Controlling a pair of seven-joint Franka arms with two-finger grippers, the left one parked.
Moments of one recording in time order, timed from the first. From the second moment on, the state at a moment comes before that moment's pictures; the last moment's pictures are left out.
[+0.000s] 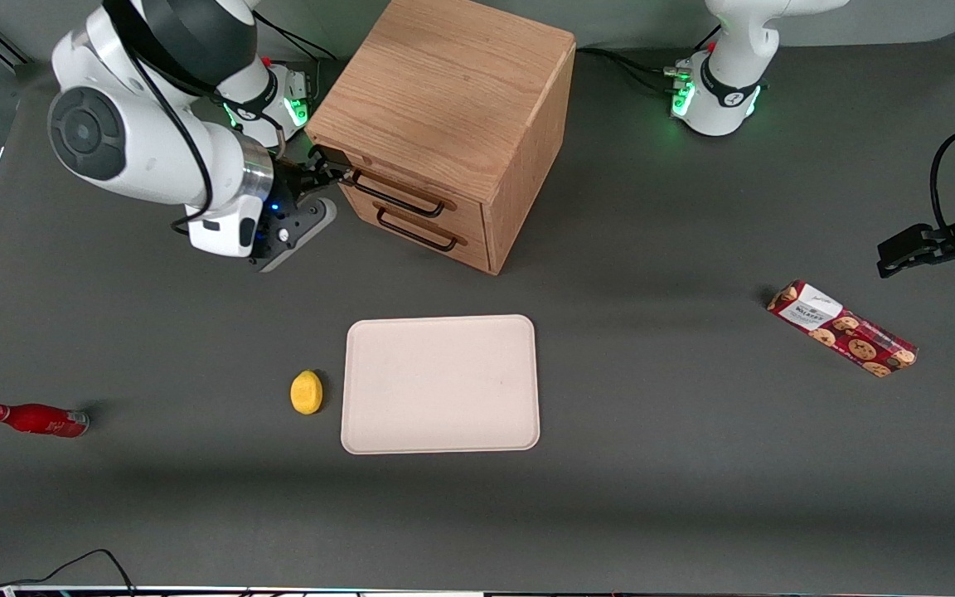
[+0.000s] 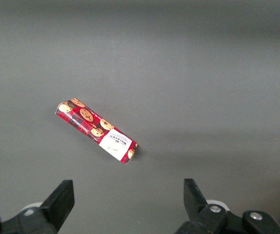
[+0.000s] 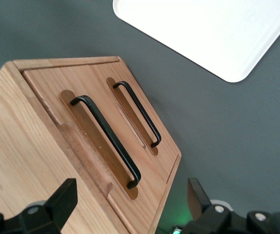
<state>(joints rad) 0.61 0.16 -0.21 -1.59 0.37 1.47 -0.17</state>
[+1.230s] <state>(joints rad) 0.58 0.20 -0.07 -1.80 0.37 1.69 -0.44</state>
